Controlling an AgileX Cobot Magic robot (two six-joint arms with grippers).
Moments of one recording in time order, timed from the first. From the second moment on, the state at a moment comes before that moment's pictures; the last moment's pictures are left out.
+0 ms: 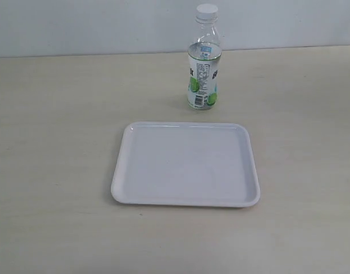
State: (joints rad) left arm -0.21 0.00 0.00 0.12 -0.45 -0.28; right arm -0.07 0.01 0.00 0.00 0.32 0.00
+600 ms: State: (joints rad) left arm -0.21 0.65 -0.36 0.10 -0.88 -0.13; right arm -0.07 0.01 0.00 0.00 0.32 0.00
